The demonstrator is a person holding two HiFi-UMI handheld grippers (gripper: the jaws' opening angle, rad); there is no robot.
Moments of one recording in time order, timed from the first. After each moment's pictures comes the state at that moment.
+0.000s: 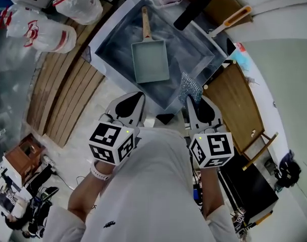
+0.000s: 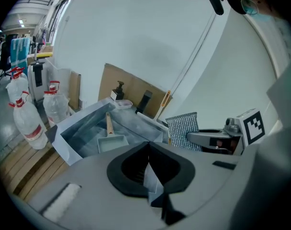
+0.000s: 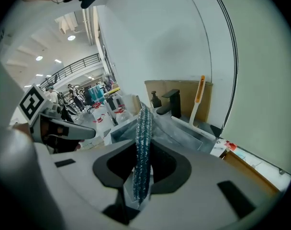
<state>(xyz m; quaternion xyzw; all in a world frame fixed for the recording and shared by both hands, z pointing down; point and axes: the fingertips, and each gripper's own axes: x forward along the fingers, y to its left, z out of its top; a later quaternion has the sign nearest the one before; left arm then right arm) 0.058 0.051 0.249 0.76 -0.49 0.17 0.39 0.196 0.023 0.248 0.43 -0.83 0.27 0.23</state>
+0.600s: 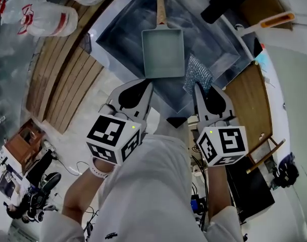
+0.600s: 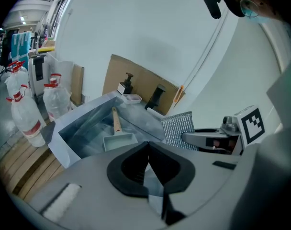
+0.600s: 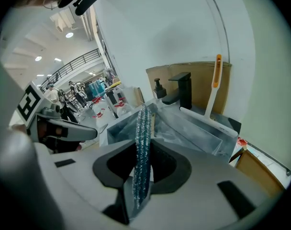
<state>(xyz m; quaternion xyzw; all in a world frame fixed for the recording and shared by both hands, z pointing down) 0.028 0.017 0.307 0.75 -0.49 0.18 0.41 0.149 -0.016 0.313 0.40 -0.83 0.29 0.26</state>
